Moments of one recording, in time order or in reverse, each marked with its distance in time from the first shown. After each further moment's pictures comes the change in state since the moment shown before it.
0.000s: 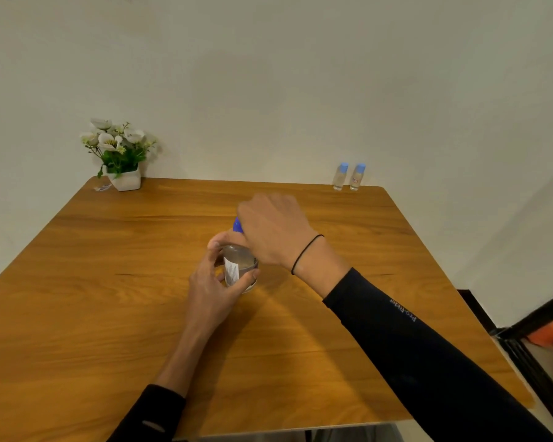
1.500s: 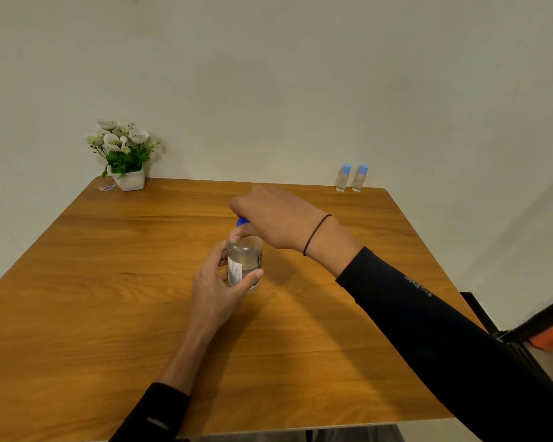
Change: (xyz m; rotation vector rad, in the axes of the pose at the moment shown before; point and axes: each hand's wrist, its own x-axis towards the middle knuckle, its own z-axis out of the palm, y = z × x) left_hand -0.002 0.003 0.000 -0.028 -0.014 0.000; right_hand 0.023 0.021 0.002 0.106 -0.076 -0.181
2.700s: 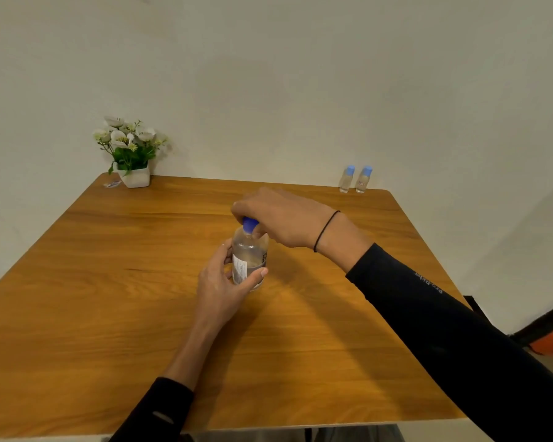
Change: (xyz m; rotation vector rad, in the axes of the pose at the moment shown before) left_hand 0.002 -0.003 -0.001 -0.015 -0.003 0.003; right_hand 0.001 0.004 -0.003 0.063 -0.073 -0.114
